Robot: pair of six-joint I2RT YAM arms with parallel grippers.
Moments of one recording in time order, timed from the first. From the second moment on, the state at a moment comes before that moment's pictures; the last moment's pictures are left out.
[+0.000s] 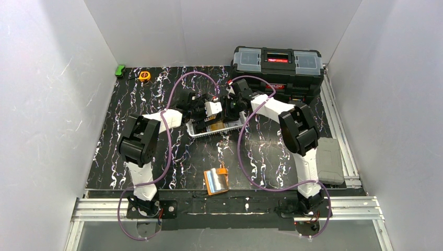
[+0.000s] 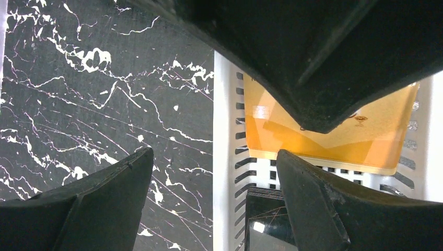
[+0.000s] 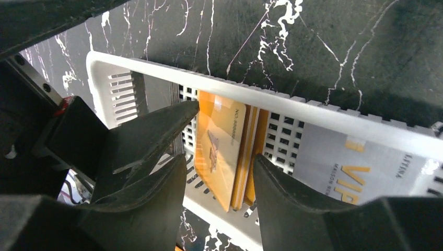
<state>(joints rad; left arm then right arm) -0.37 1.89 1.11 0.03 0.45 0.95 0.57 2.13 1.57 -0.35 -0.45 0.55</state>
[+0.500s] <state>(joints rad) -0.38 1.89 1.11 0.04 0.44 0.95 0.56 2.15 1.57 -0.32 -0.49 0.55</state>
